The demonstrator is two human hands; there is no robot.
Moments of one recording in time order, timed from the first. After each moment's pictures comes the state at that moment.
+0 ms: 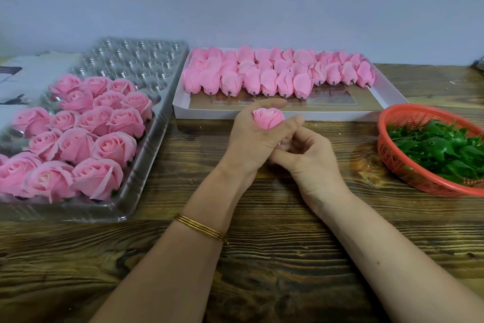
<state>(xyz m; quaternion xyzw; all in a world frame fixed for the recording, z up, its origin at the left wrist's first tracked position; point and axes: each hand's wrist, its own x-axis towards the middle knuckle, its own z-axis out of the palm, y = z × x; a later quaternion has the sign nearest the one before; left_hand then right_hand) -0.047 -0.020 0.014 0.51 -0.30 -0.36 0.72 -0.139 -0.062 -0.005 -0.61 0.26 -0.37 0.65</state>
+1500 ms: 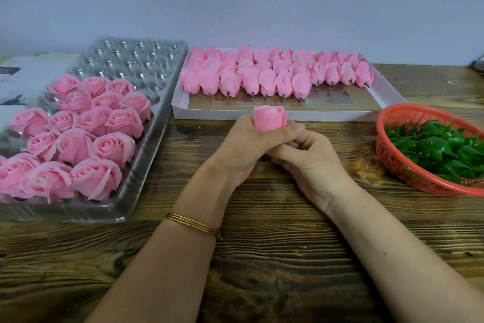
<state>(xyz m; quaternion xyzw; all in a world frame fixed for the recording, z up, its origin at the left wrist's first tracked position) -0.033 -0.012 0.013 0.48 -0.36 -0.47 0.65 -0.144 -0.068 0.001 -0.55 0.21 -0.31 0.75</state>
